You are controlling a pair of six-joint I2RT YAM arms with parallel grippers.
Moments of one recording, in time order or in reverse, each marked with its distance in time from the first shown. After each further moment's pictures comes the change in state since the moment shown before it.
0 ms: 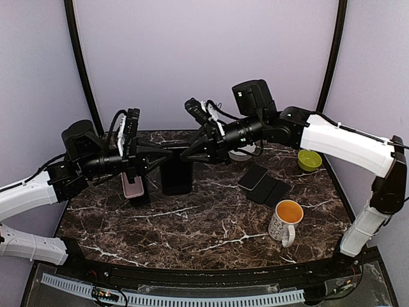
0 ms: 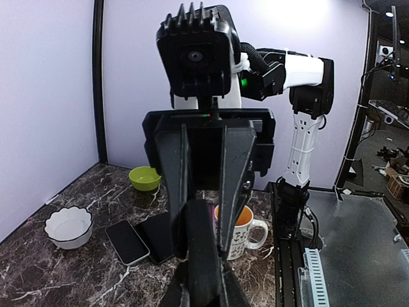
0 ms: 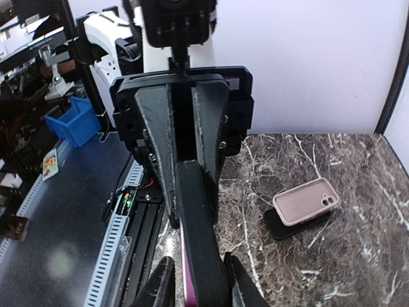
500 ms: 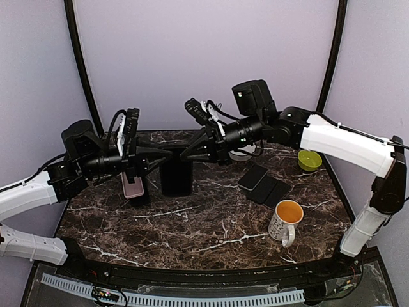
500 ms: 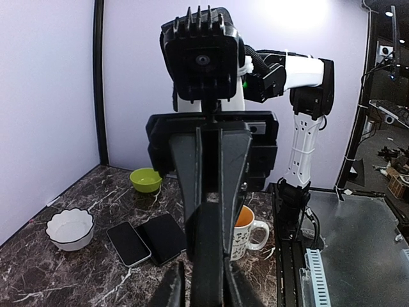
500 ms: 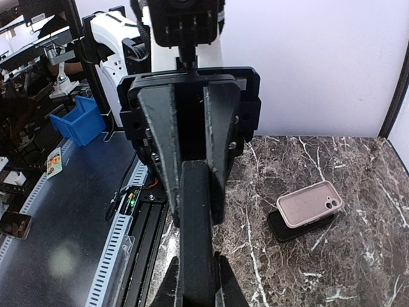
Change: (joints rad) left arm 0.000 0.000 0.000 0.004 0.021 0.011; right arm -0.001 0.000 0.000 0.004 -0.021 -0.006
